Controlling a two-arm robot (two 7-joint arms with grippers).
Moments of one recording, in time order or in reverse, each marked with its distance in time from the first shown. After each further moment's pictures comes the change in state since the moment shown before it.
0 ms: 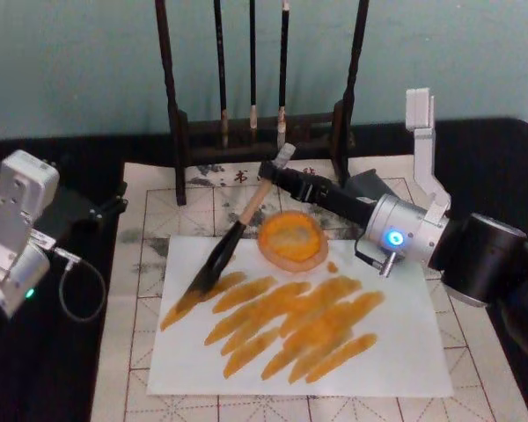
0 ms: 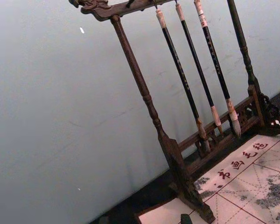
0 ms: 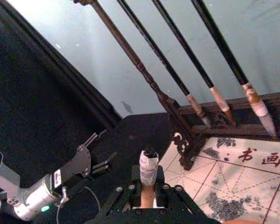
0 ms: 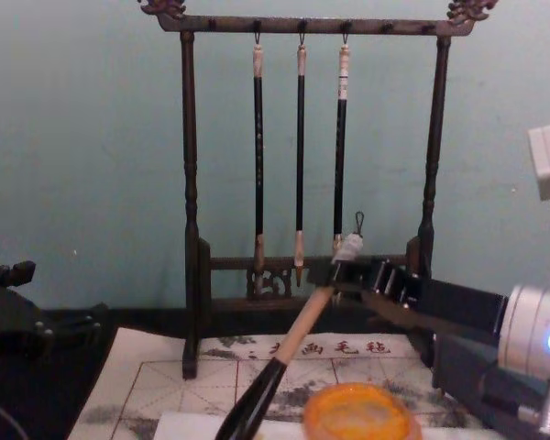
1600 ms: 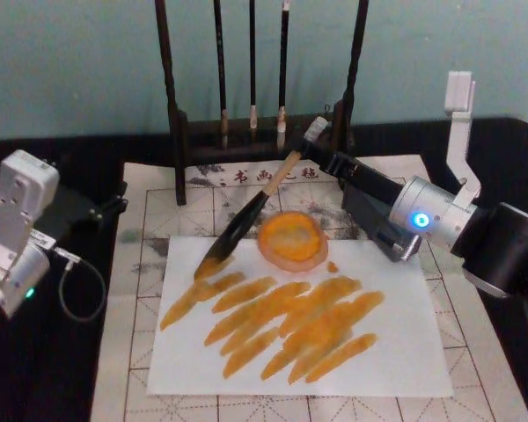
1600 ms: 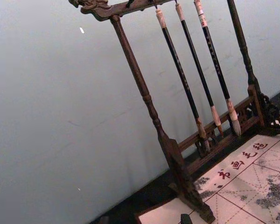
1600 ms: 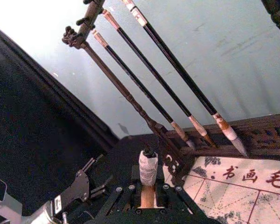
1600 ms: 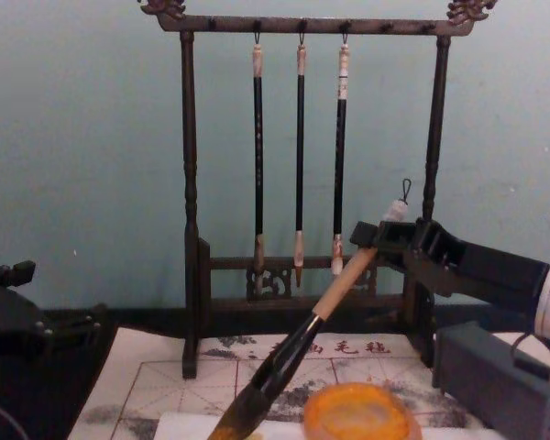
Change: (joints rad) left arm 0.000 0.000 0.000 0.000 0.000 0.000 0.000; right arm -0.011 0.027 0.065 -0.025 0.076 0.007 -0.026
